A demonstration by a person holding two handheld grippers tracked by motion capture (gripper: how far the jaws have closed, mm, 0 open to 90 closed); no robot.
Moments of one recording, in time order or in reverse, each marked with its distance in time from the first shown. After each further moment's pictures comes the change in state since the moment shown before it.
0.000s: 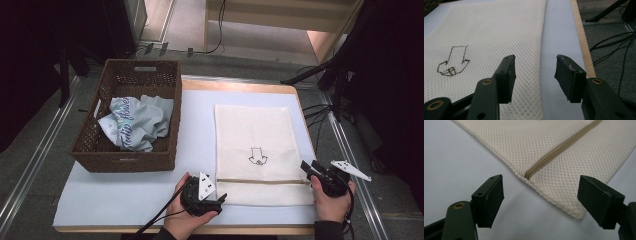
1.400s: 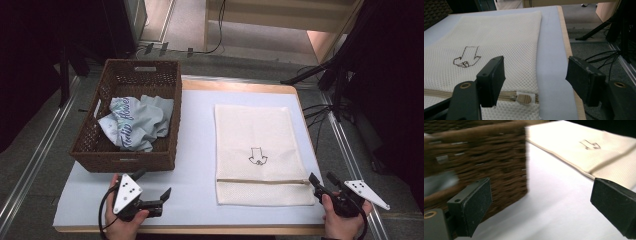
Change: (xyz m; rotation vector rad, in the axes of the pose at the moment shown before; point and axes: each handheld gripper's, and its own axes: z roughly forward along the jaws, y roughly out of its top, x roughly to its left) left arm 0.079 -0.057 -0.111 -0.278 0.162 -0.085; right arm 0.008 -0.018 -0.056 -0.148 -0.032 -0.057
